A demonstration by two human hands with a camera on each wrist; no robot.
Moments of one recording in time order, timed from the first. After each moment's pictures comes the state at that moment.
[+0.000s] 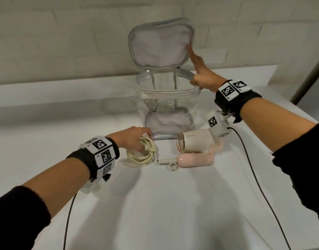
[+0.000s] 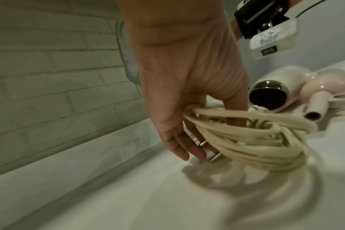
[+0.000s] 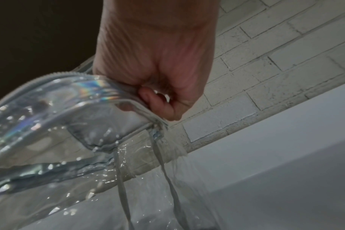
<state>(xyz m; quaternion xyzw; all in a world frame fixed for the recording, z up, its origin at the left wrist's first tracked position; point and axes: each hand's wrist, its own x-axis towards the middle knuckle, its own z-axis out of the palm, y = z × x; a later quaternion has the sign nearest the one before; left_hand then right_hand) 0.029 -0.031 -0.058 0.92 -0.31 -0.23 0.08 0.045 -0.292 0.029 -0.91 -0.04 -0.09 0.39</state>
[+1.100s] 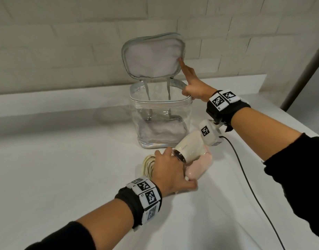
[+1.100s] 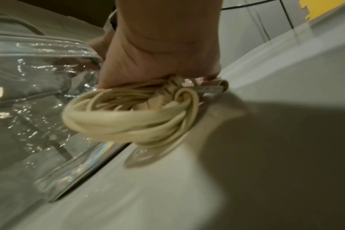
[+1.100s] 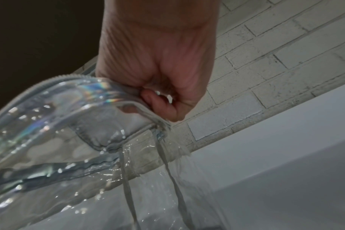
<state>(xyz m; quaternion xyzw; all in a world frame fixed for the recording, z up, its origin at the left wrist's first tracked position) -0.068 -0.108 -0.100 0.92 -0.39 0.04 -0.05 0.048 -0.282 0.029 -0.91 -0.03 -0.09 0.40</state>
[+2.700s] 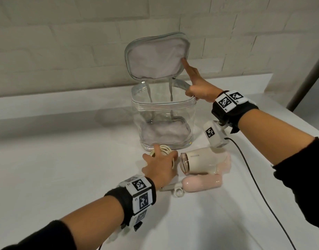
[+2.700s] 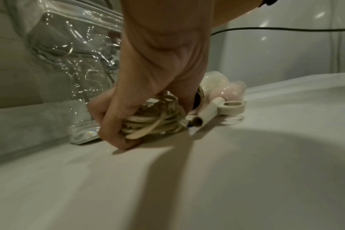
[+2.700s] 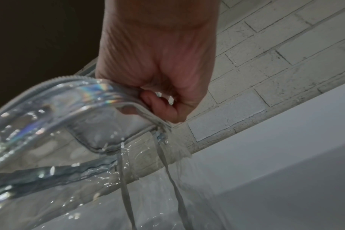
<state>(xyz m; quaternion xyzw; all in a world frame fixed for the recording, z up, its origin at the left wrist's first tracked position) -0.045 -0.094 -0.089 0.95 -0.20 -0.16 0.17 0.051 -0.287 0.030 -0.91 -0.02 -0.07 0.40</state>
